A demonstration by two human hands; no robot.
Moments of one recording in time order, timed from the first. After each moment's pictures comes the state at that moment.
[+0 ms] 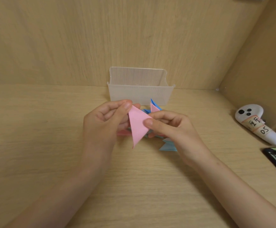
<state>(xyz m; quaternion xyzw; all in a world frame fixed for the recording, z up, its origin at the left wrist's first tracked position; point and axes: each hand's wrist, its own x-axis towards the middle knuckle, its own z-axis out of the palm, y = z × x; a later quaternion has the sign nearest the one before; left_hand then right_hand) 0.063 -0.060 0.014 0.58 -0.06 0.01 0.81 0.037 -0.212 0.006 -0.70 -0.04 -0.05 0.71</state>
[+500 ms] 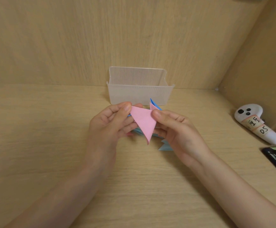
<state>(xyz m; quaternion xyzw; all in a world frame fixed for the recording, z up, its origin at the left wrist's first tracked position) 0.062 -0.064 0.008 0.53 -0.05 -0.05 0.85 0.042 -0.214 -0.002 -0.60 0.01 -0.02 0.80</state>
